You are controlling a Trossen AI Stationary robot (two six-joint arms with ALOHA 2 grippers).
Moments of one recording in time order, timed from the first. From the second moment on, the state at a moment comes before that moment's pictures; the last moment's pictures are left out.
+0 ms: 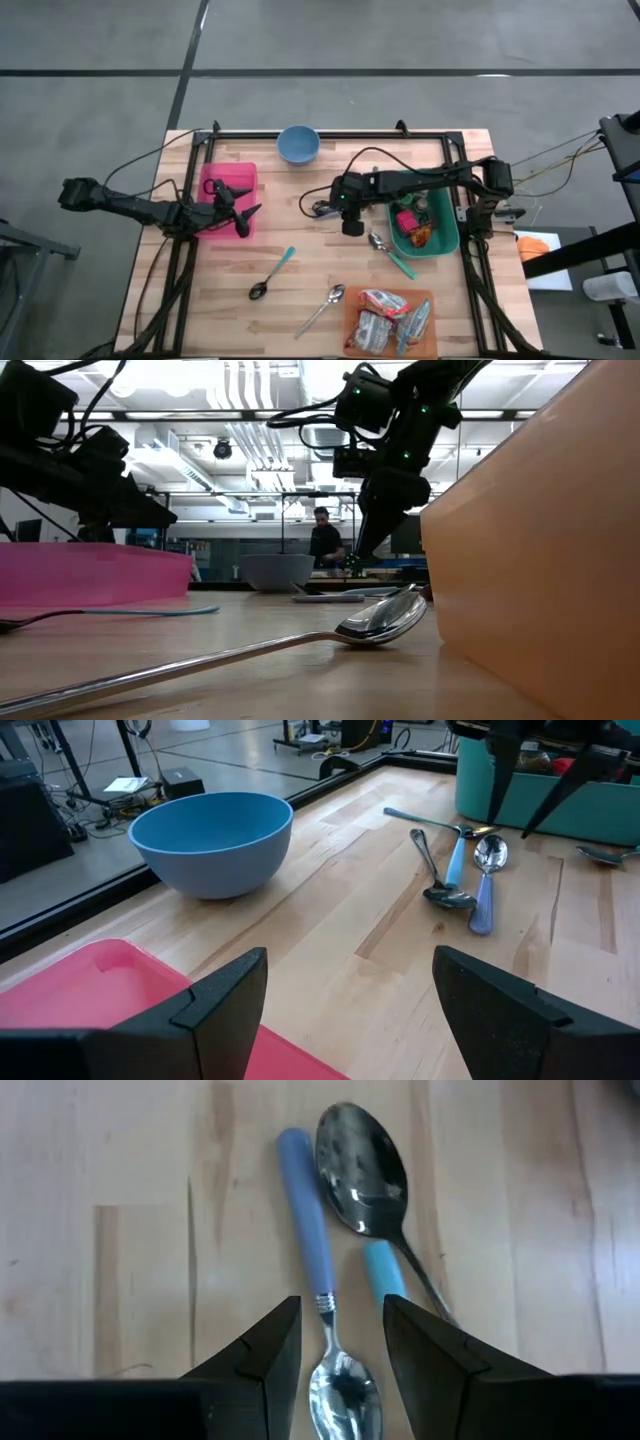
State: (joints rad) left arm -0.15 0.49 0.00 0.10 -0.69 -0.24; right arm -0.10 1.81 1.22 -0.52 0.08 -0.08
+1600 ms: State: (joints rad) left arm -0.15 0.49 0.00 0.10 -0.69 -0.24; right arm -0.13 1.88 1.20 -0.48 0.05 -0.06
